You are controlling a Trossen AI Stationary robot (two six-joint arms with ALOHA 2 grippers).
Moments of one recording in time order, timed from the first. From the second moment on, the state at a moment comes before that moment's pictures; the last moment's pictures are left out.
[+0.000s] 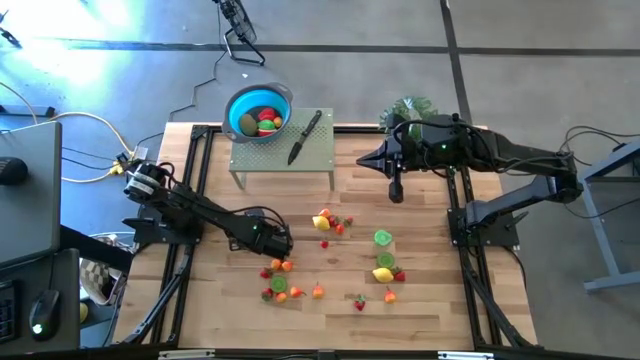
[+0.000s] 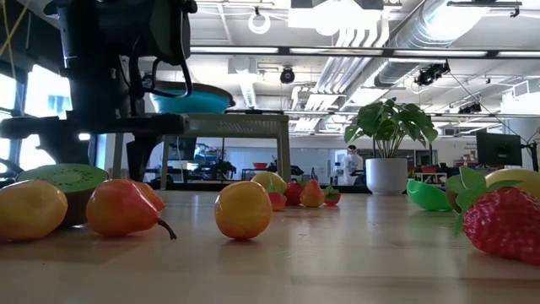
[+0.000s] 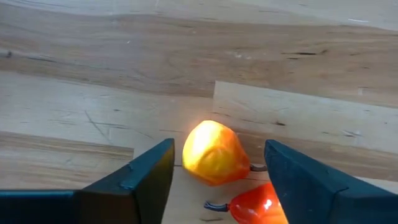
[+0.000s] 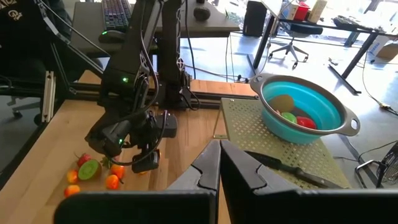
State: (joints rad) left arm -0.31 1.67 0.95 -0.81 -0.30 -2.05; right arm -0.07 1.23 1.48 -0.57 0.03 -0.11
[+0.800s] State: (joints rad) left arm -0.31 1.67 0.95 -0.80 -0.30 -2.04; right arm -0.07 1.23 1.48 -0.57 0.03 -0.11
